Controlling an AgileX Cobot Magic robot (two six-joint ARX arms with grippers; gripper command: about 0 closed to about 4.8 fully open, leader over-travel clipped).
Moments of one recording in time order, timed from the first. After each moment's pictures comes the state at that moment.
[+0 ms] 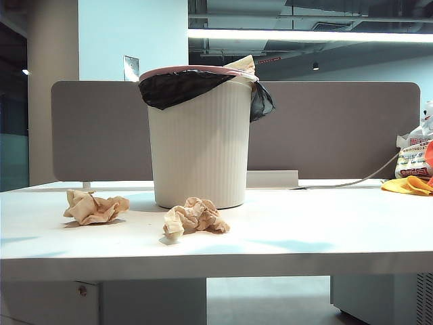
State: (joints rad) left arm -0.47 1.15 1.44 -0.80 0.32 -0.04; right arm 0.56 1.28 1.87 -1.01 -0.28 -0.11
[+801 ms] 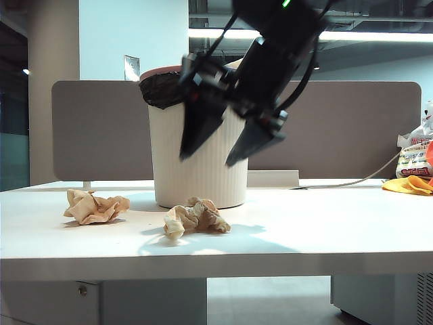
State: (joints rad) left arm -0.51 1.10 1.38 -1.03 0.25 -0.04; right arm 0.65 1.76 1.29 -0.38 -0.20 -0.06
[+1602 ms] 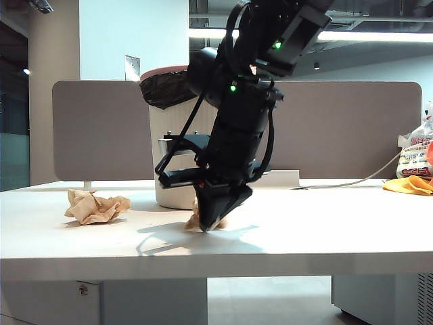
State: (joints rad) left arm -0.51 1.10 1.36 -1.12 0.22 -0.04; right arm 0.72 2.00 1.37 -0.37 0.04 -0.02
